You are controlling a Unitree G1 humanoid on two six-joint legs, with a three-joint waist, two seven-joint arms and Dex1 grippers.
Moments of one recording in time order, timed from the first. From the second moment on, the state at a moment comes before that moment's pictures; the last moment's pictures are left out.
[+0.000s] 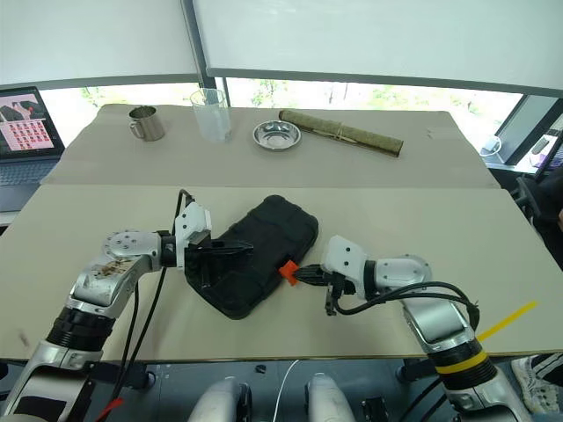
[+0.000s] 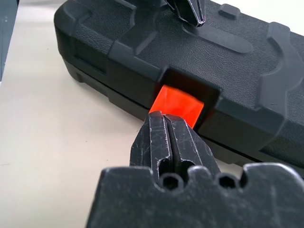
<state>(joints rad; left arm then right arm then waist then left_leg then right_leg) -0.46 0.59 -0.14 0.02 -0.30 0.34 -1.10 -0.32 -0.61 0.24 -0.20 0.19 0.24 1.02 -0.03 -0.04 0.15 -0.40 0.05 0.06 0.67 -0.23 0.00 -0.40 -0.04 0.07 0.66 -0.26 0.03</state>
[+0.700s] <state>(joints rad) -0.46 0.60 -0.14 0.02 -0.30 0.35 -1.10 -0.35 -0.52 0.28 -0.07 0.10 0.16 1.02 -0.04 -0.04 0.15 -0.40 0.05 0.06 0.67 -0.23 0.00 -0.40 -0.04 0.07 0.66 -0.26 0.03</state>
